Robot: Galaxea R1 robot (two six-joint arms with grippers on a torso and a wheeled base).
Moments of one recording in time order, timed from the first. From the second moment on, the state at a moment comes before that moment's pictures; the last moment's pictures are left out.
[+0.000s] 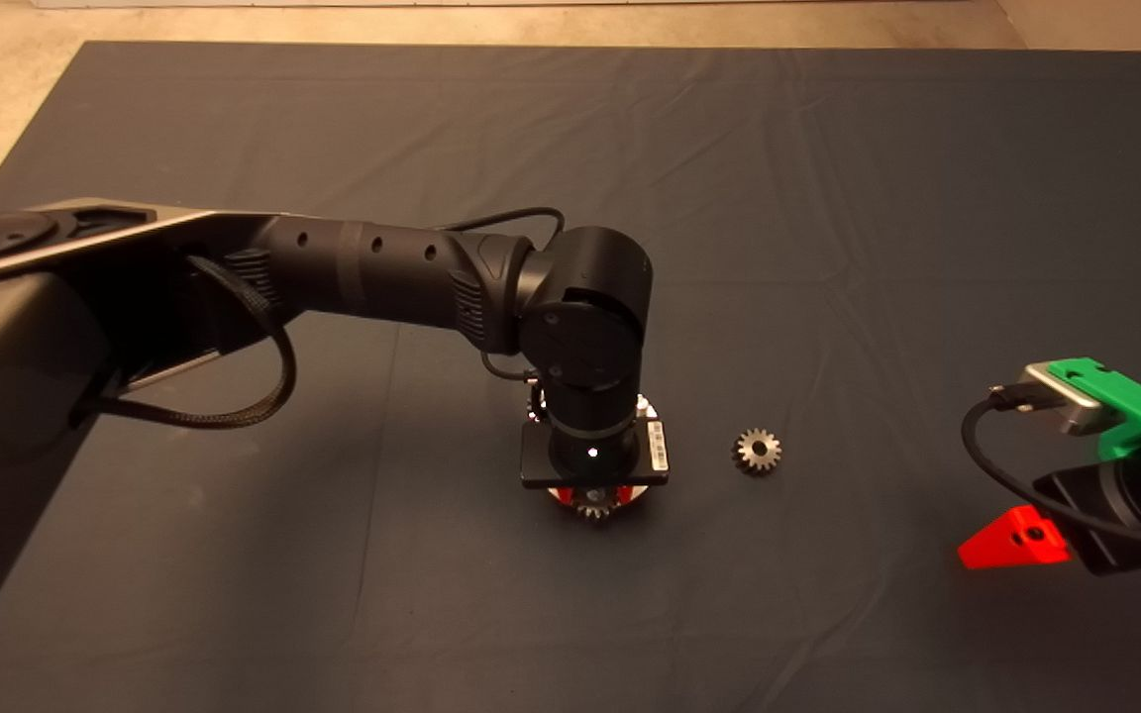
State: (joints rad) left arm -0.31 2.90 -1.08 0.23 1.53 -1.82; right arm 0.58 2.04 -0.39 0.00 -1.53 1.54
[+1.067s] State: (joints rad) left arm -0.31 2.90 -1.08 0.27 1.53 -1.75; right arm 0.58 2.04 -0.39 0.00 -1.53 1.54
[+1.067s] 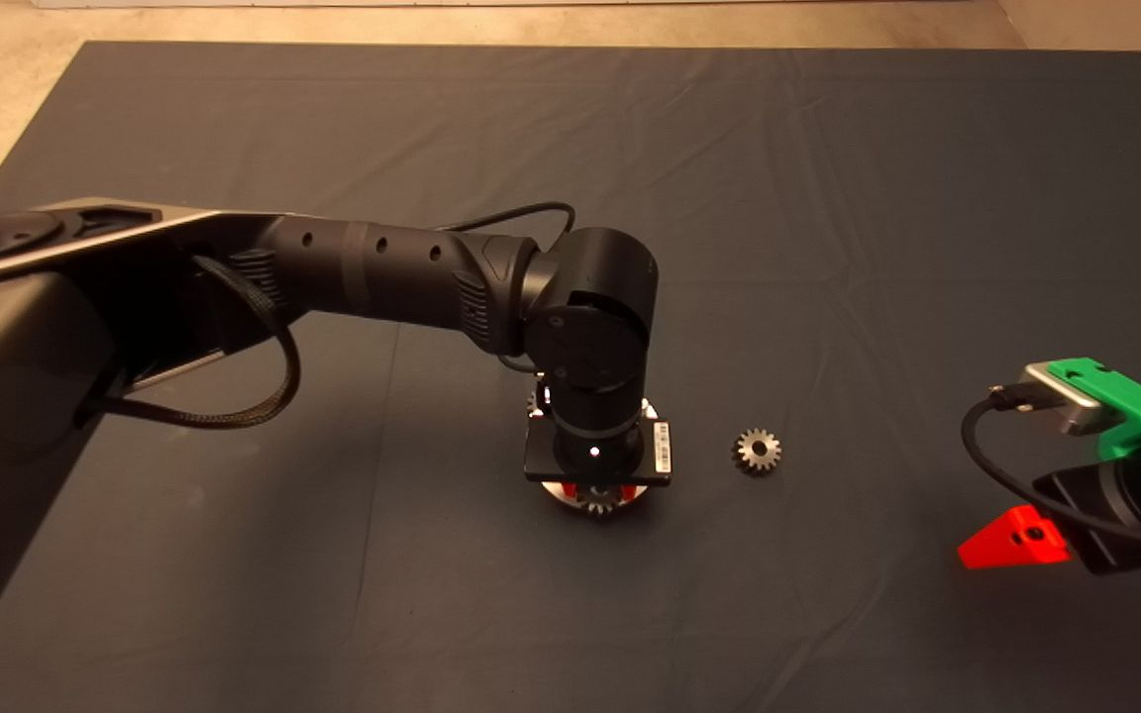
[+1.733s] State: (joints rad) left arm -0.30 2.91 -1.09 0.29 1.52 -1.72; right arm 0.58 2.04 -0.39 0.00 -1.53 1.54
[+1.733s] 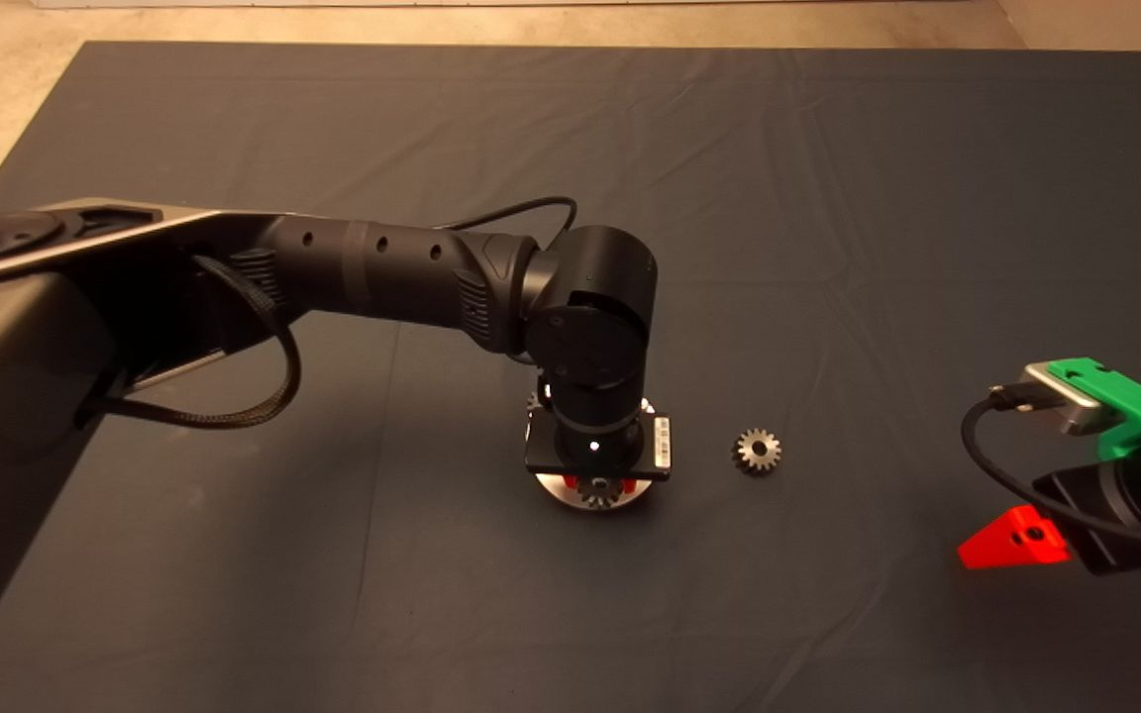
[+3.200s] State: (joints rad) left arm -0.33 2.88 -1.02 0.30 1.52 -1.70; right arm 0.58 2.04 -0.39 0.00 -1.53 1.53
